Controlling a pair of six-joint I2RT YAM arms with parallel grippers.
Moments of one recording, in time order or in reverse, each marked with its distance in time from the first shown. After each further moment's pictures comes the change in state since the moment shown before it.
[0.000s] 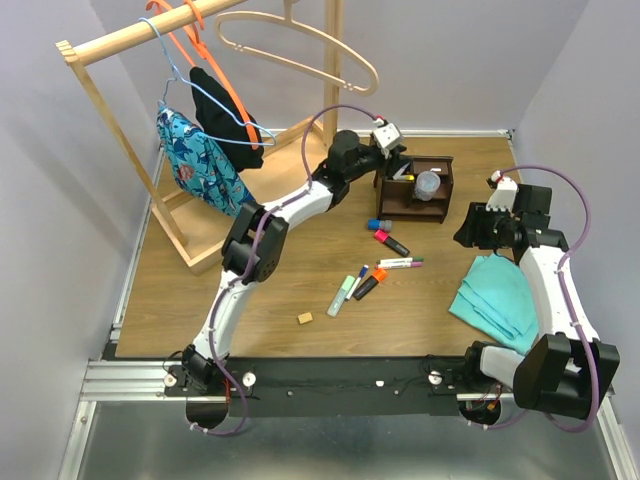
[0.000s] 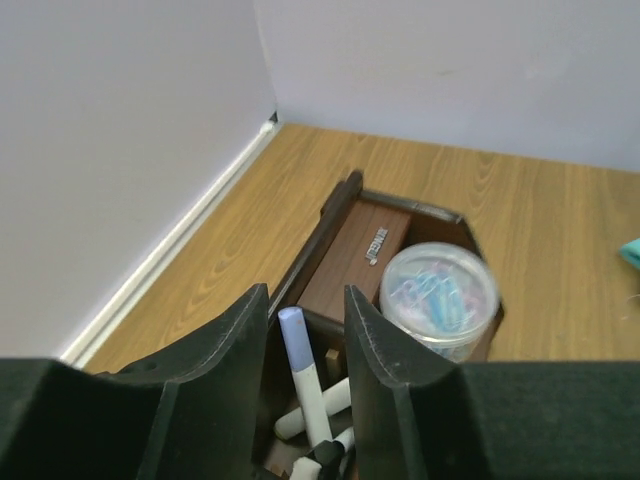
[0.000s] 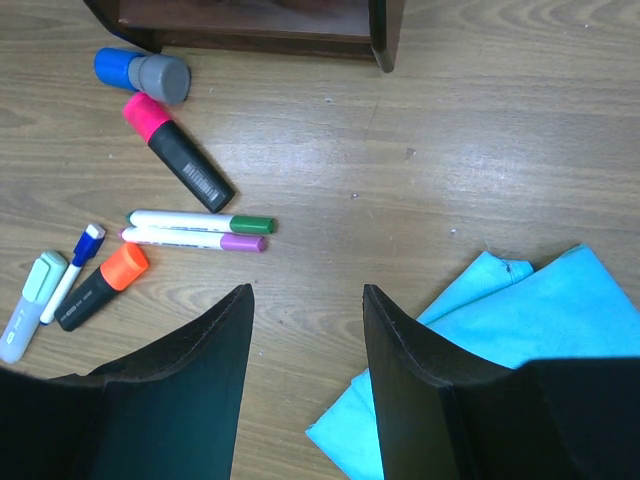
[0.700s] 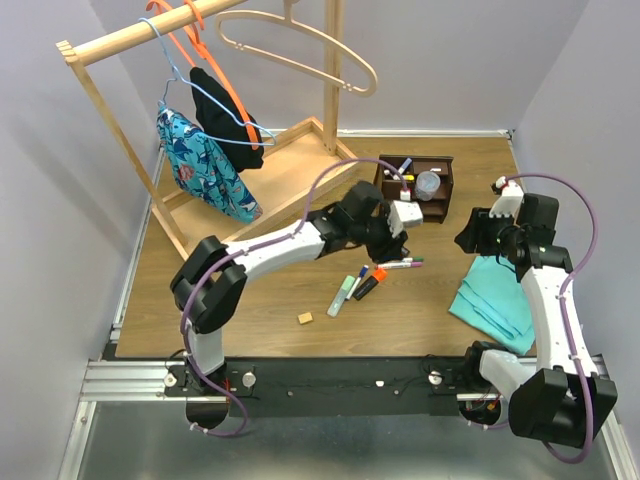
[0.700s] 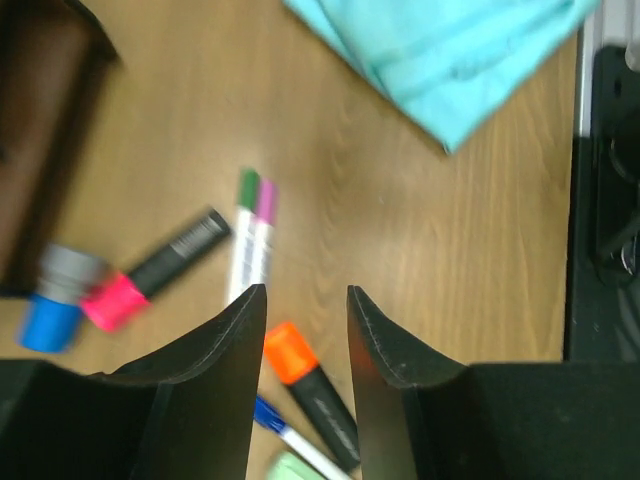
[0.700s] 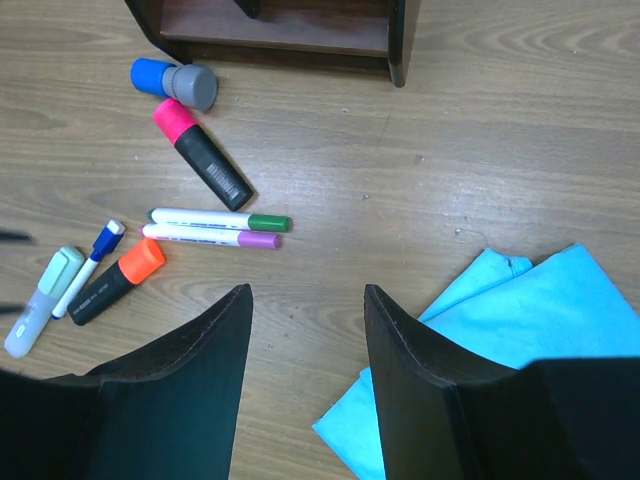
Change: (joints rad) left arm -0.224 -0.602 -0.581 -0.608 0.010 0.101; right arm -0.005 -0.148 -0.058 0.007 -0.022 0.000
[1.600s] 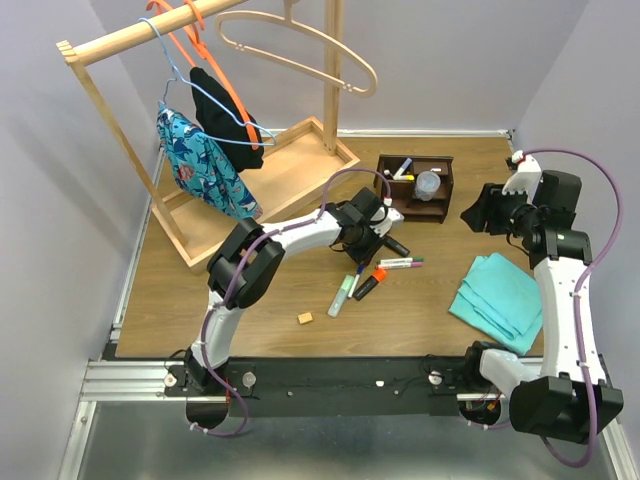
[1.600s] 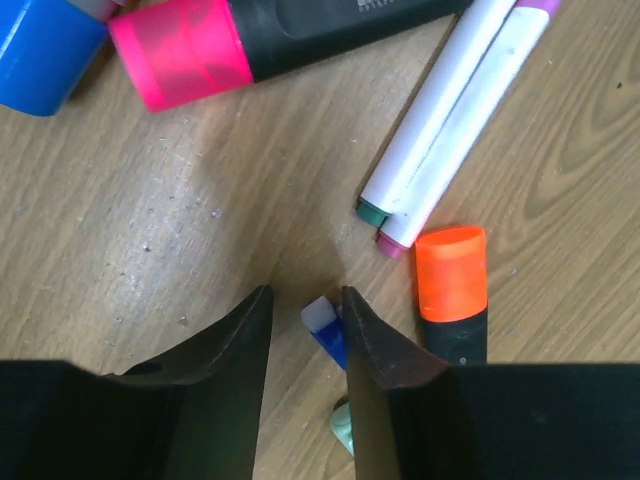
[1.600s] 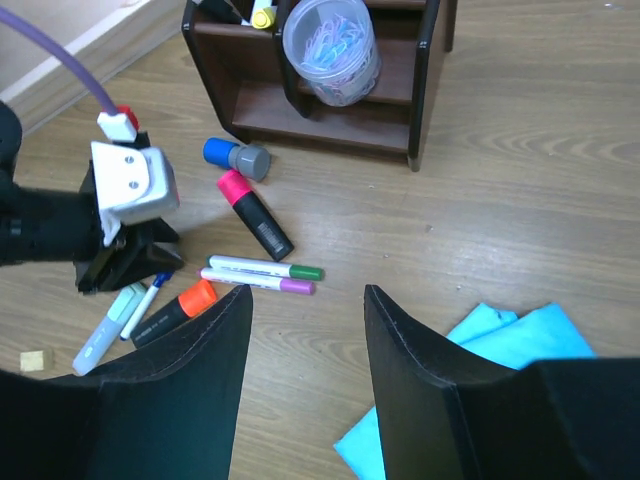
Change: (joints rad) left arm 0.023 0.292 0.168 -0.415 -0.310 -0.104; right arm -0.001 0.029 0.222 -0.077 -0.059 0.037
